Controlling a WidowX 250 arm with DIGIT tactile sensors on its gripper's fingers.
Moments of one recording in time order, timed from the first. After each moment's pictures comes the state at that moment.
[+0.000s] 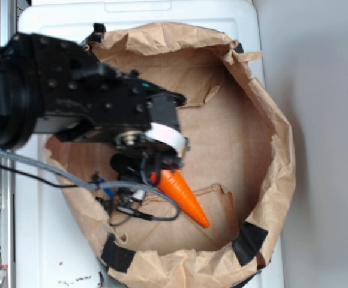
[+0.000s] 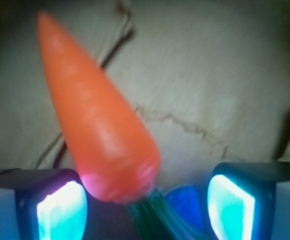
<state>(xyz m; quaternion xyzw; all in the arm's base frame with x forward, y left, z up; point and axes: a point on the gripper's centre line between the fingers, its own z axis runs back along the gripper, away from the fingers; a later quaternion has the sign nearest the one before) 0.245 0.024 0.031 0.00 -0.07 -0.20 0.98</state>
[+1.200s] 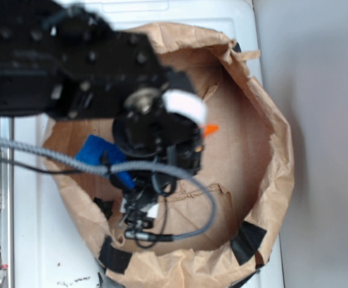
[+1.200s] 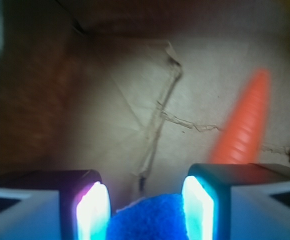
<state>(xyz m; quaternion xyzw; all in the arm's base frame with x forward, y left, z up) 0.251 -0.012 0.124 -0.13 -0.06 -0.10 0.98</state>
